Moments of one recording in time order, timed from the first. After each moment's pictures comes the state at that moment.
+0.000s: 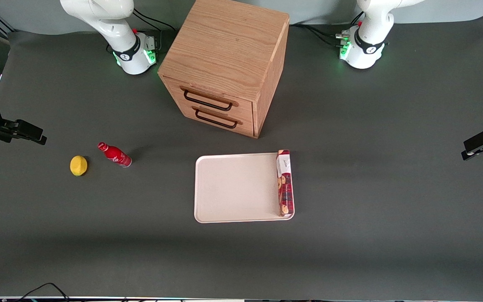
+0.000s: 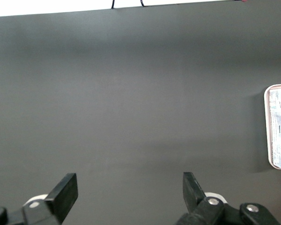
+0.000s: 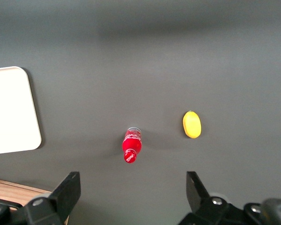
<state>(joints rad) -0.08 0.09 0.05 -1.52 -0.02 1.59 0.08</state>
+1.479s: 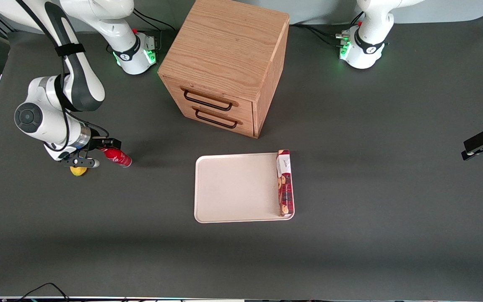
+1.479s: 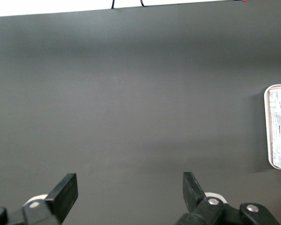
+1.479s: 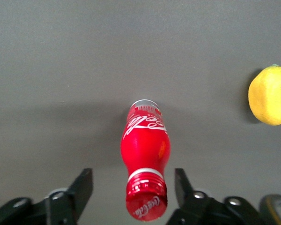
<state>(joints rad) -0.04 0.10 0.08 -2.24 0.00 2.18 0.13</state>
